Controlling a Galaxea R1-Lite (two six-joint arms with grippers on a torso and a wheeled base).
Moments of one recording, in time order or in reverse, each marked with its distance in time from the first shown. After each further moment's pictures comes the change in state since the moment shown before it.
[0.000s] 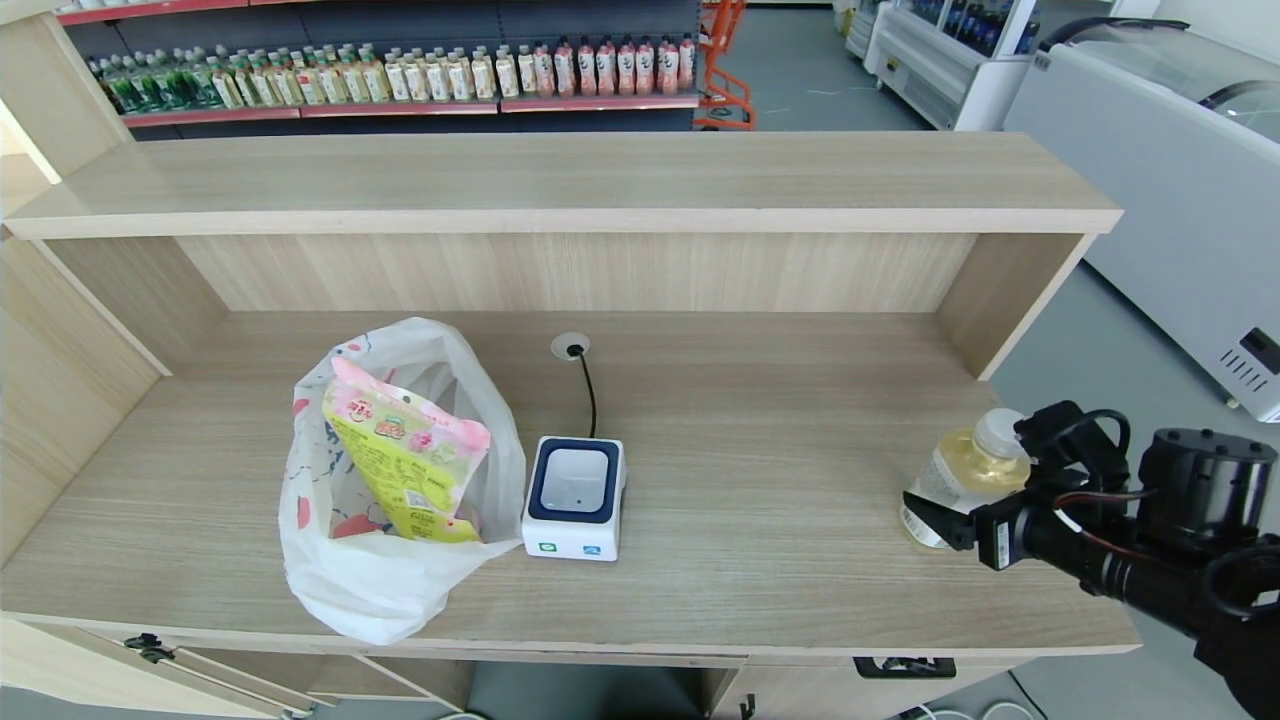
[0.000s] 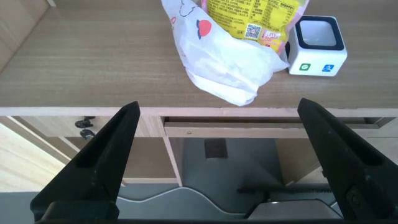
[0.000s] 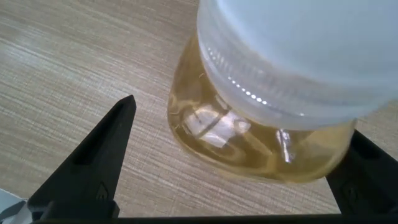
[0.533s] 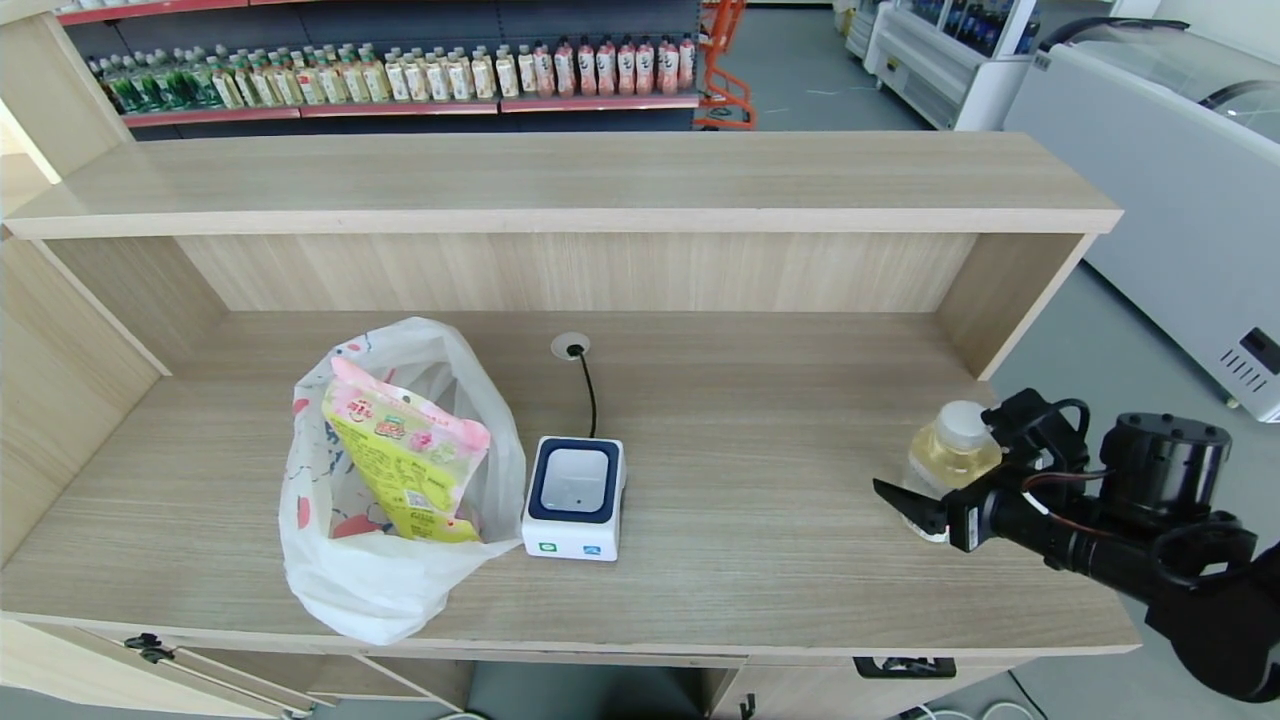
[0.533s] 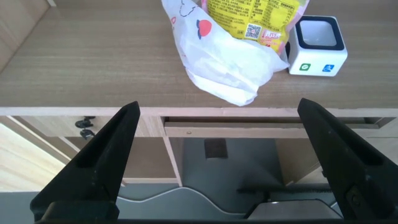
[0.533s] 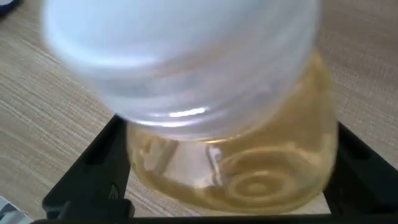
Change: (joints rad) left arm 0.000 0.000 0.000 0.000 0.000 0.000; right arm 0.002 0.096 -0.090 -0.044 0.146 -0.039
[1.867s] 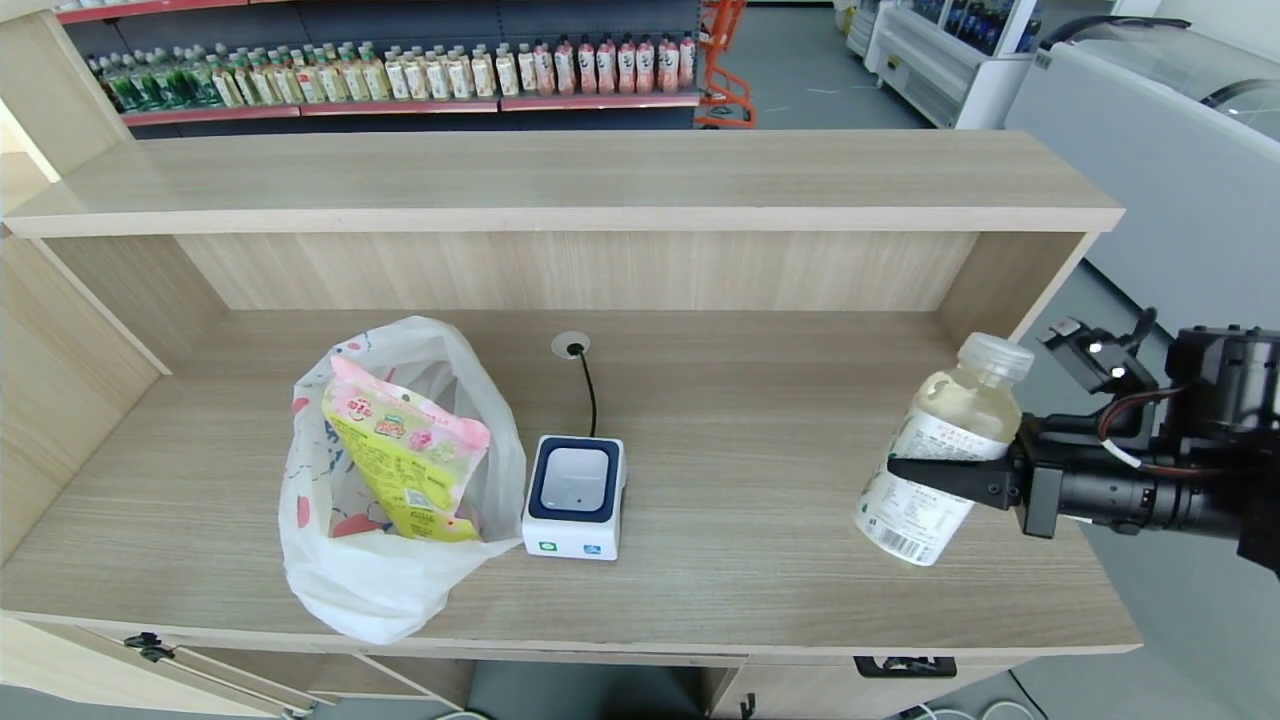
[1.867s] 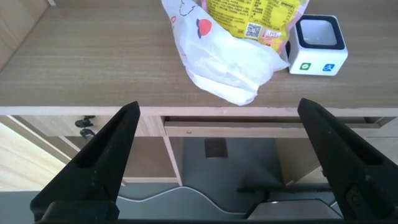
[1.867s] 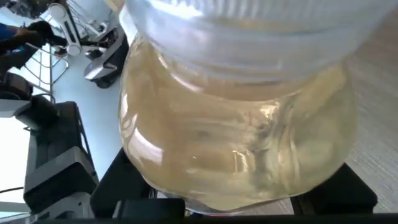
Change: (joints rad) left arm 0.000 0.000 0.000 0.000 0.000 0.000; right arm -0.006 -0.293 -0.225 0.572 0.630 0.194
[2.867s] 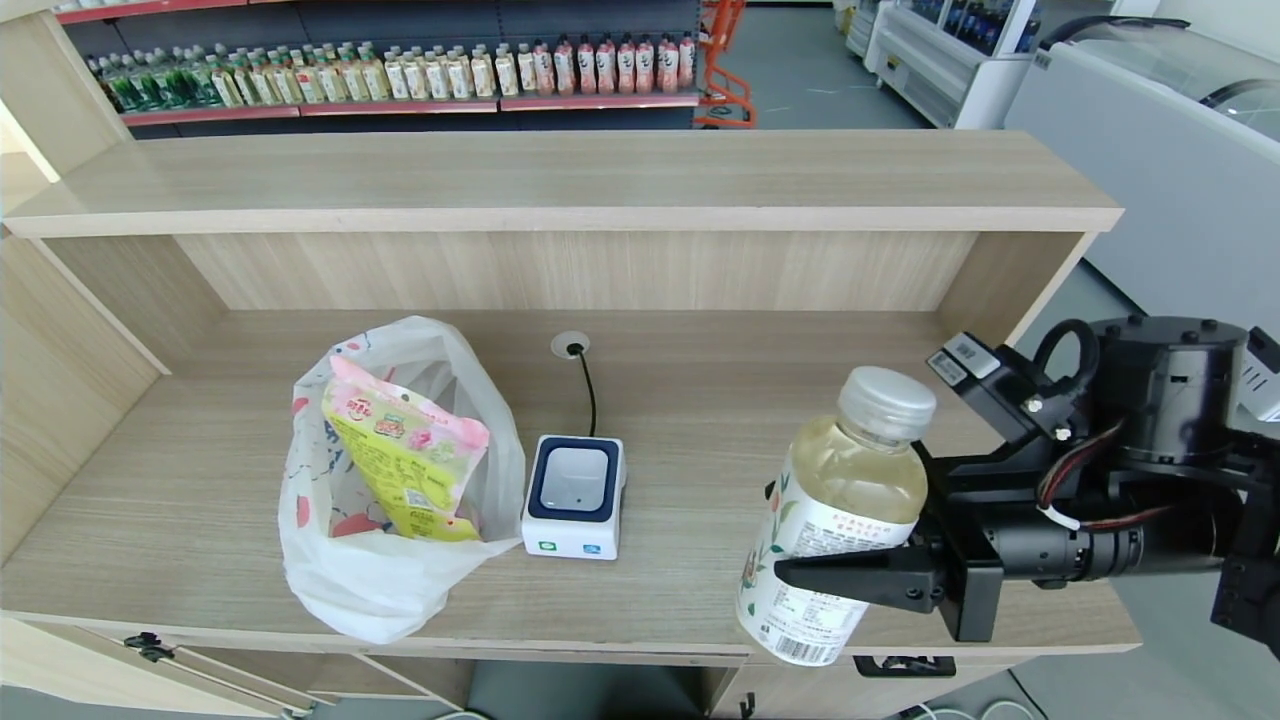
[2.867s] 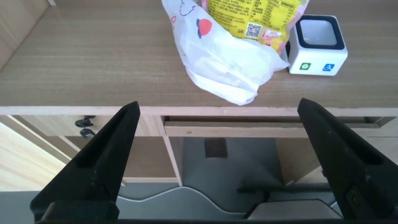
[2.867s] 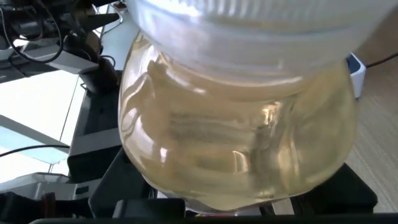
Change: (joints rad) left arm 0.000 0.000 0.000 0.000 0.000 0.000; right arm 0.442 -0.054 -0.027 0.033 -0.096 -0.078
